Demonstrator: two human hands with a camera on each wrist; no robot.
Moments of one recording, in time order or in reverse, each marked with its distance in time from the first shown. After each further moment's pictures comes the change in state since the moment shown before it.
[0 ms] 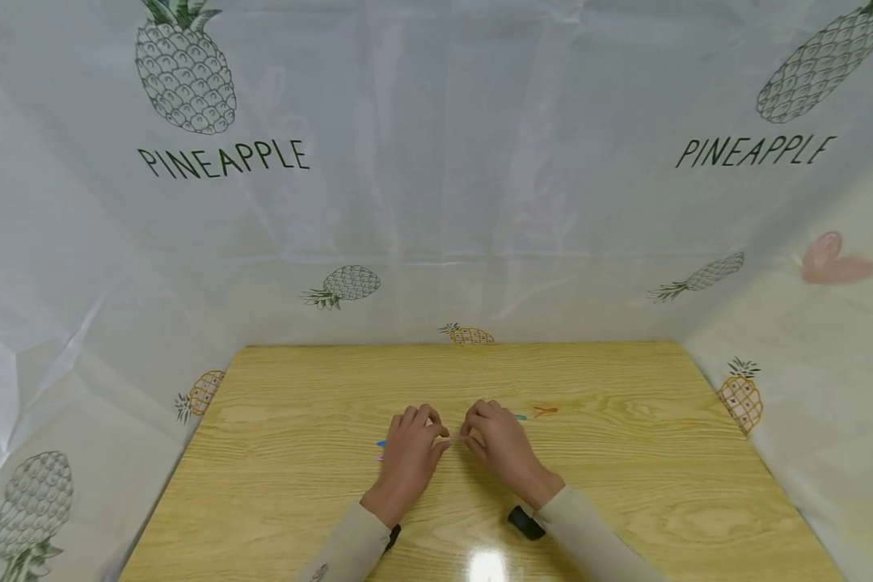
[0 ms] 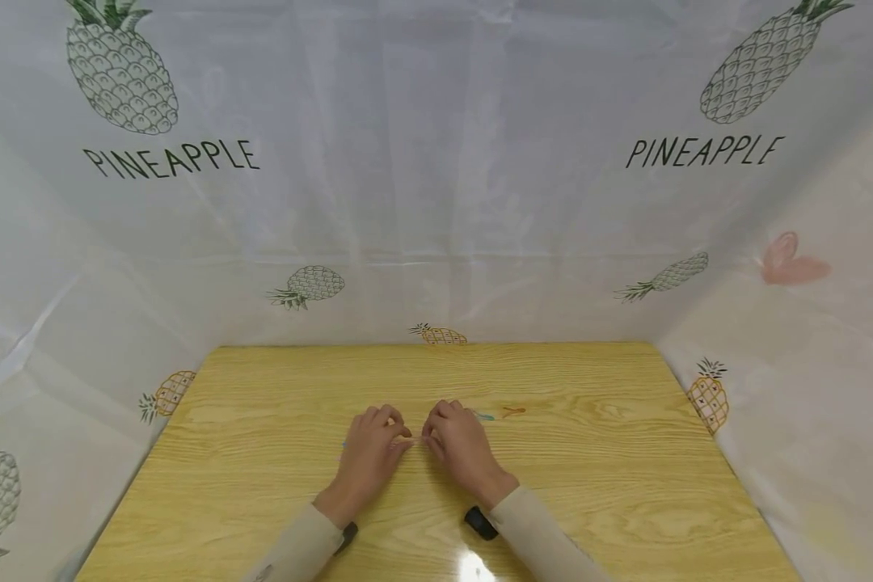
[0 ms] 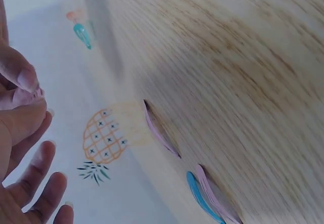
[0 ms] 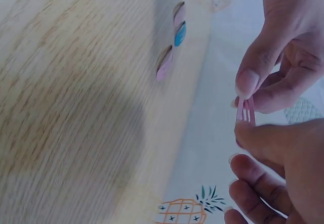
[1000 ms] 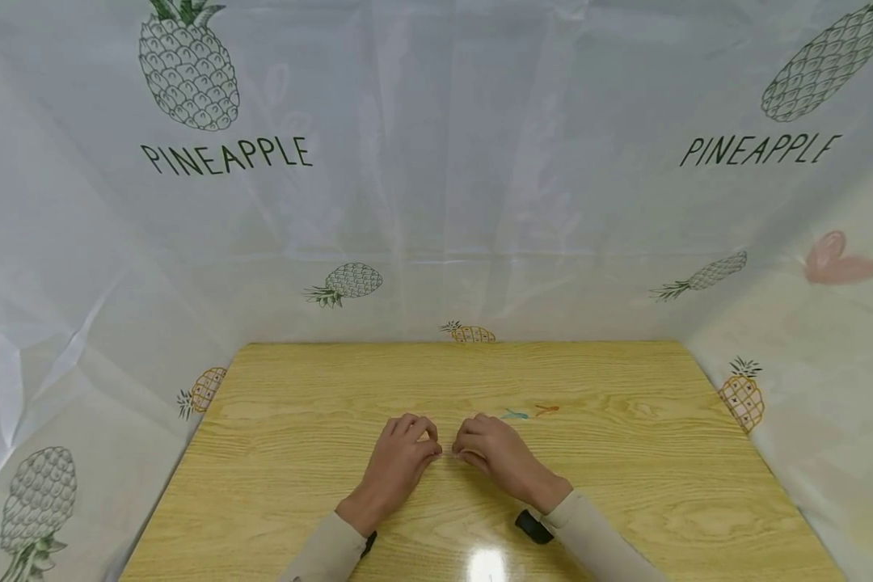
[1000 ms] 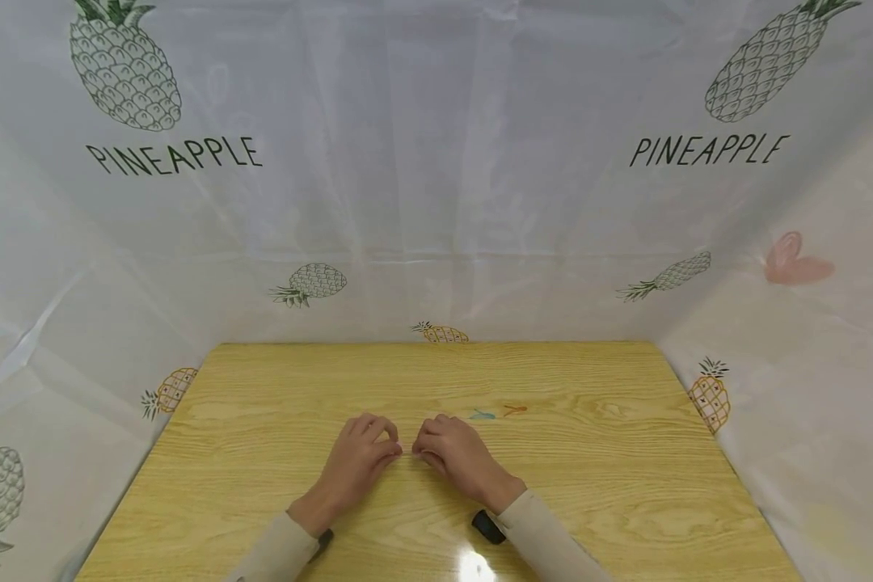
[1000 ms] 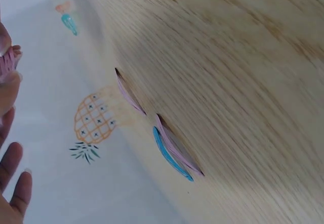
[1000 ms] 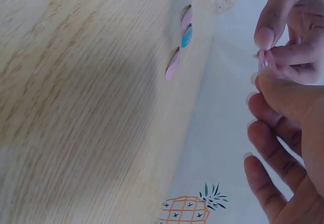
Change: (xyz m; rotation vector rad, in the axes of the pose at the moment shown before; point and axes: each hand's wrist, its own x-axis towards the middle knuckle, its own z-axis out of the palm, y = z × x) left_hand -0.017 -0.024 -0.014 -0.064 0.057 0.270; right_hand -0.009 0.003 -0.006 0.198 -0.079 -0.241
